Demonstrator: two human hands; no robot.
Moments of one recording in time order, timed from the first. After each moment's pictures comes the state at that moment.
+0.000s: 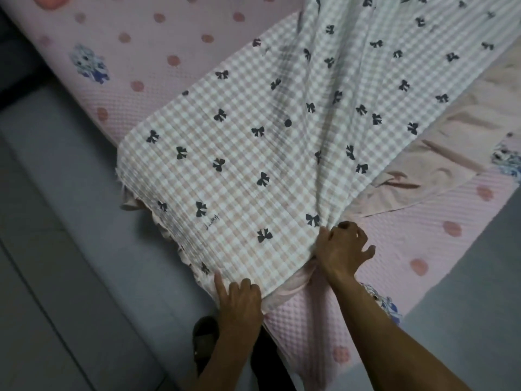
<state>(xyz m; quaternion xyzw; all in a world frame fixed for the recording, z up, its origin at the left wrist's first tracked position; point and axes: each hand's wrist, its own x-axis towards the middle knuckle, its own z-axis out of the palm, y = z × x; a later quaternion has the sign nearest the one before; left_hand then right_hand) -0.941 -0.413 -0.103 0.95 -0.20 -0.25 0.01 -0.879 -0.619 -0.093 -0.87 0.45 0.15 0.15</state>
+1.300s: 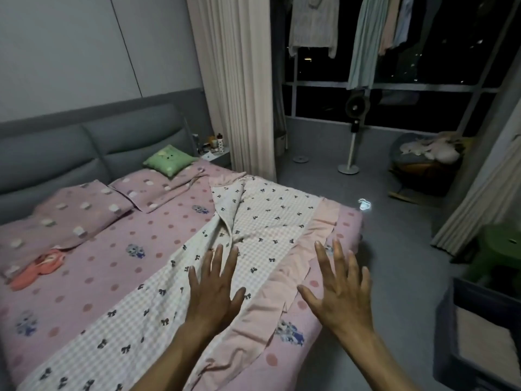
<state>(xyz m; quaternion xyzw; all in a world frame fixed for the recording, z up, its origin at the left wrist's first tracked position) -0.915 -0.888 0.388 0.94 -0.30 0.12 0.10 -1.050 -1.113 0.405 -0.95 0.24 -0.18 0.06</state>
